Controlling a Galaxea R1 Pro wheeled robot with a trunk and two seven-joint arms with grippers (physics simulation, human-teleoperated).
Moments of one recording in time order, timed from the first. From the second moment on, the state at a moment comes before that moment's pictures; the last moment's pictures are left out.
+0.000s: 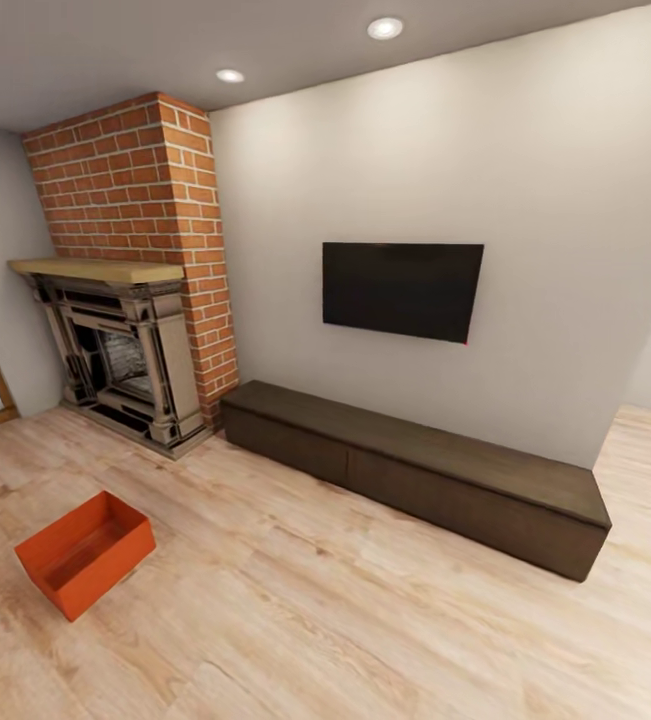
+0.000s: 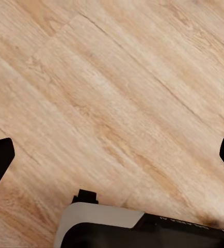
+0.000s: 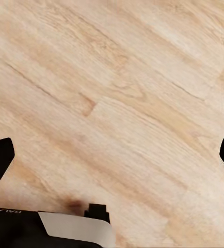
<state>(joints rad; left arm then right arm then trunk) -0.24 0.05 0.26 0.03 0.03 -0.39 -0.10 -0.34 -0.02 0.11 -0.02 0.01 -0.23 -0.02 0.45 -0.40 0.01</state>
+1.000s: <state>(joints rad) -0.24 0.05 0.26 0.03 0.03 -0.39 -0.10 -0.34 -0.02 0.11 -0.02 0.01 -0.23 -0.02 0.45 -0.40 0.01</state>
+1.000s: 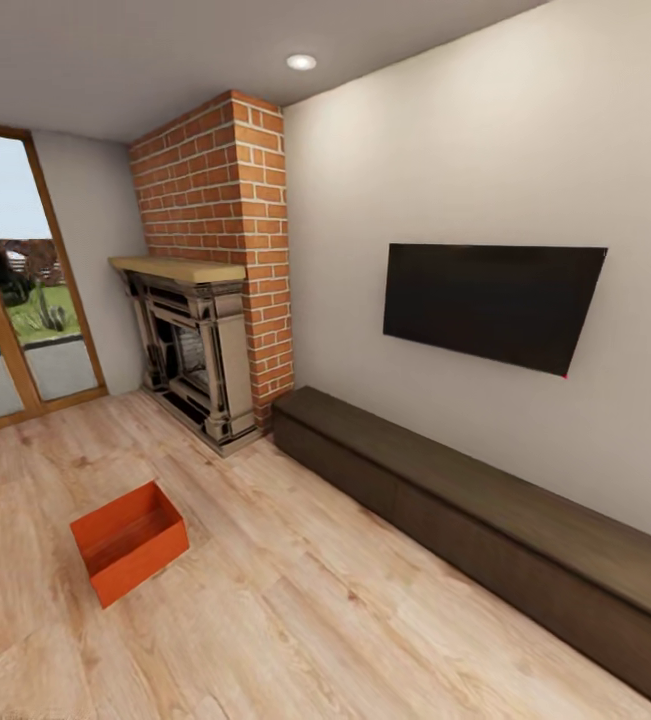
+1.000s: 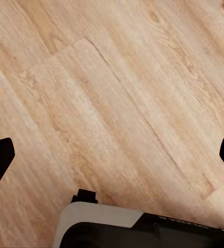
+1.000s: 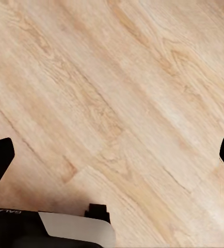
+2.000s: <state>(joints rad) -0.24 0.05 0.26 0.03 0.03 -0.39 -0.10 -0.34 -0.02 0.11 -0.02 0.01 -0.23 -0.02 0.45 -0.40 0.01</state>
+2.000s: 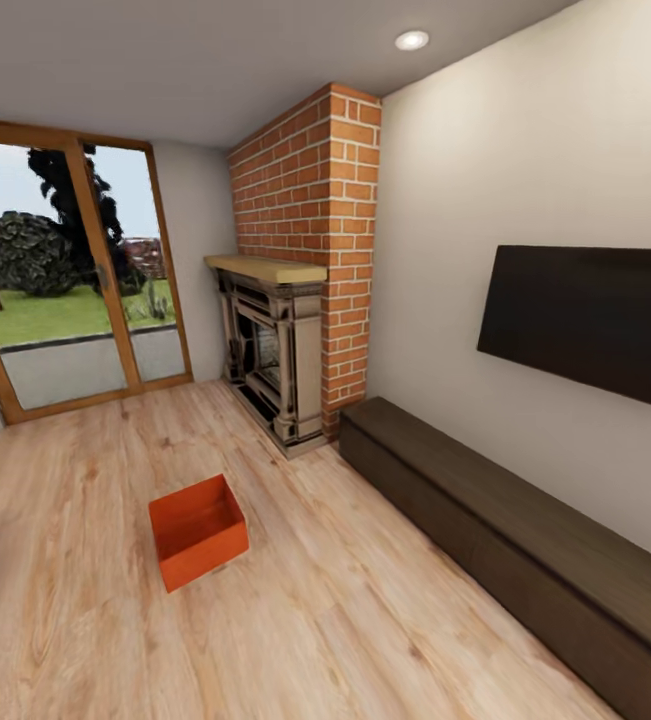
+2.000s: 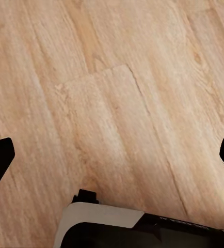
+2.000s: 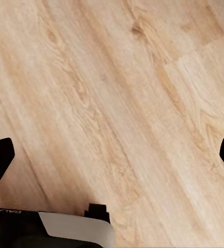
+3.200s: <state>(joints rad) -0.24 0.04 0.26 0.03 0.03 -0.39 -0.10 -0.34 -0.02 0.11 -0.02 0.01 -0.23 -0.02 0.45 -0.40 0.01</state>
